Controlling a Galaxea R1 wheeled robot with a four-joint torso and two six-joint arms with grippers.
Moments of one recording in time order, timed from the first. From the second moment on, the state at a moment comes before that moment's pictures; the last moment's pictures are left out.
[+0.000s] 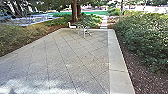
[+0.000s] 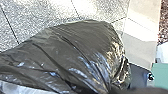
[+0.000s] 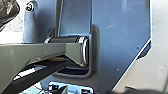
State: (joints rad) left arm 1.14 2.63 -2.24 0.02 0.05 -0.20; right arm -1.56 3.08 -2.78 0.07 0.15 0.07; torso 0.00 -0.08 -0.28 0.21
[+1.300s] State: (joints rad) left arm 0.70 2.56 -2.32 -0.06 0.40 -0.21; right arm -1.57 3.08 -2.78 0.07 0.15 0.07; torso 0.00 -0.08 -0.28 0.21
